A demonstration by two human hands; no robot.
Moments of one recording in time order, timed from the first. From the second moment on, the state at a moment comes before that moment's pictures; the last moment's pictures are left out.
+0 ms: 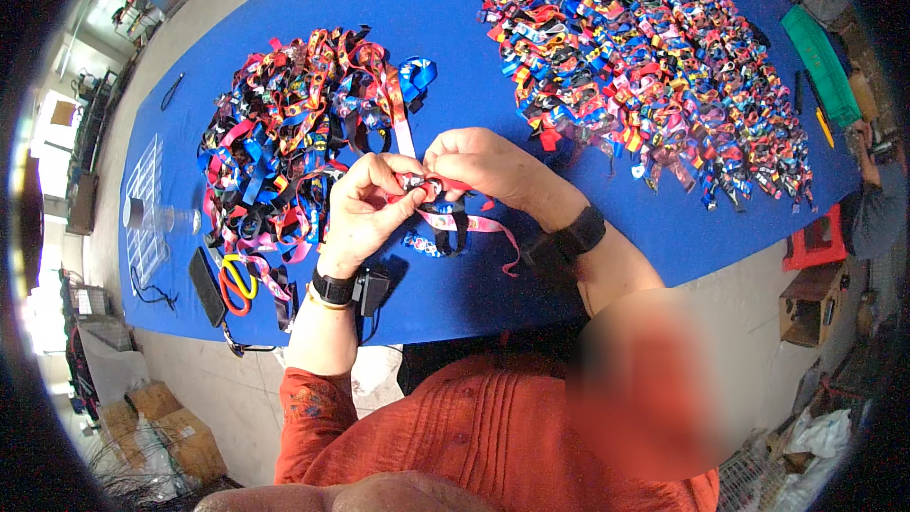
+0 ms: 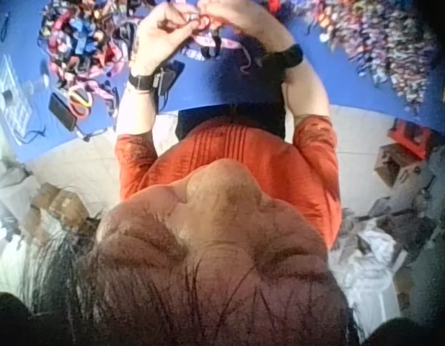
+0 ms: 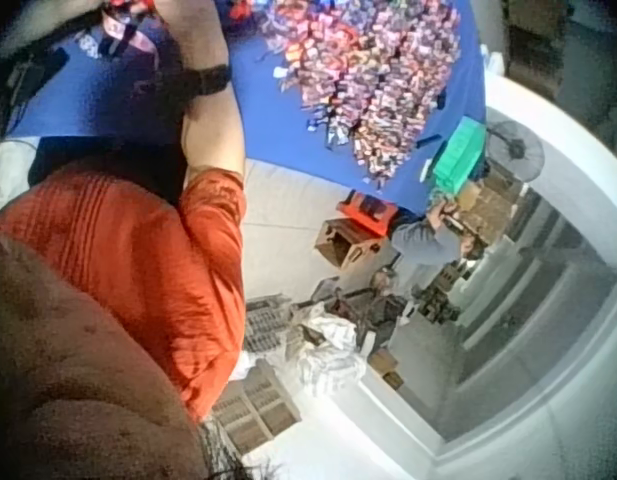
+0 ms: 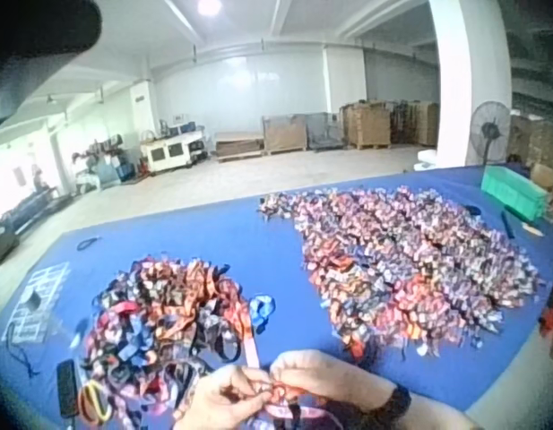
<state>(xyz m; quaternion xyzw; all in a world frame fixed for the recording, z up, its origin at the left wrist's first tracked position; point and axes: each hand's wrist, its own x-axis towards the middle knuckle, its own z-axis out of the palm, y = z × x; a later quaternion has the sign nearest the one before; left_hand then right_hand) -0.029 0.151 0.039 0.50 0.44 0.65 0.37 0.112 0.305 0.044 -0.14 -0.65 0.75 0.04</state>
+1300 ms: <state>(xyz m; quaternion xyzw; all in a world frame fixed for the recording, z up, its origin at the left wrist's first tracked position) -0.041 0.153 0.032 0.54 0.60 0.56 0.19 0.108 0.302 0.036 -0.19 -0.67 0.67 0.27</state>
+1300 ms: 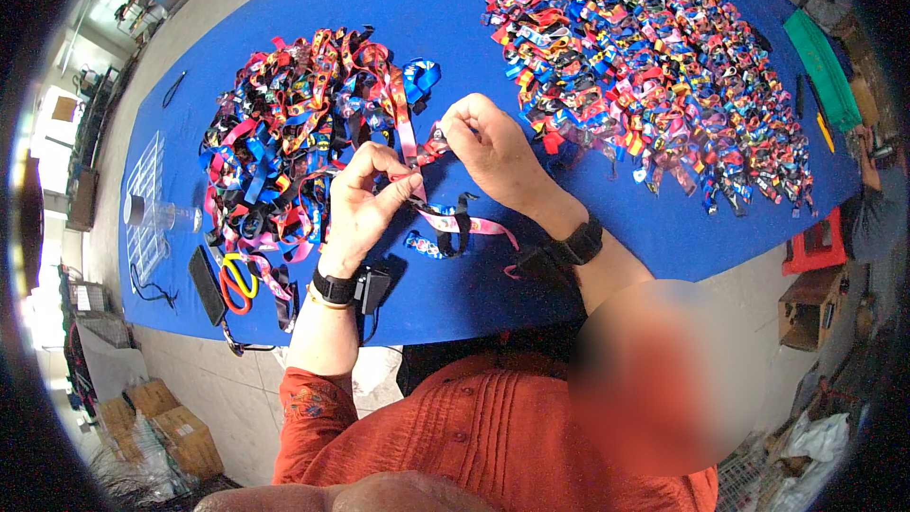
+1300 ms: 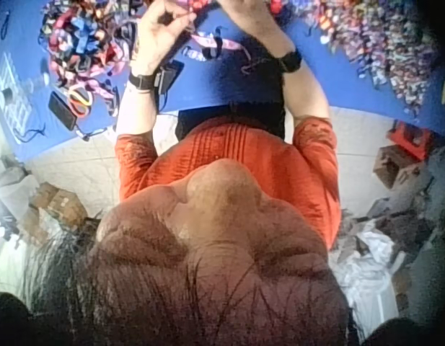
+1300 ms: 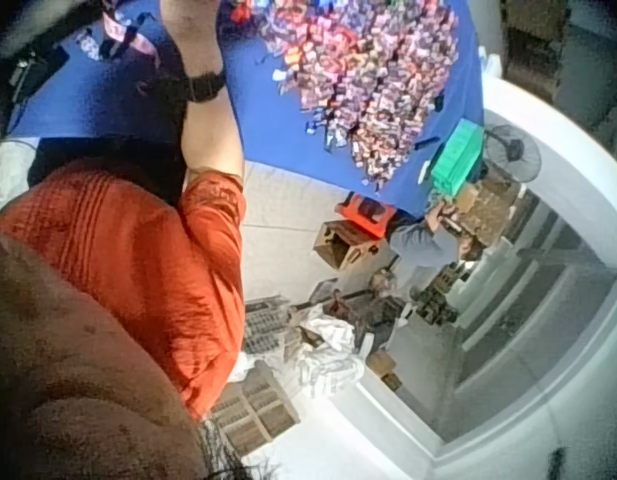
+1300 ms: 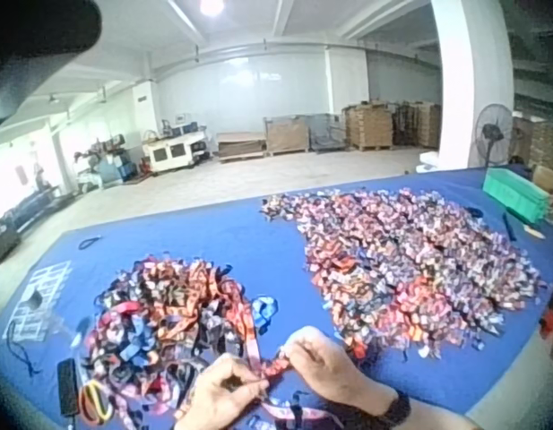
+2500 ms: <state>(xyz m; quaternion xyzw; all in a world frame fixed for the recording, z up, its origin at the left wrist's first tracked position) -0.046 0.152 0.032 0.35 0.54 0.61 0.46 0.110 0.293 0.052 -0.16 -0.69 0.70 0.13</state>
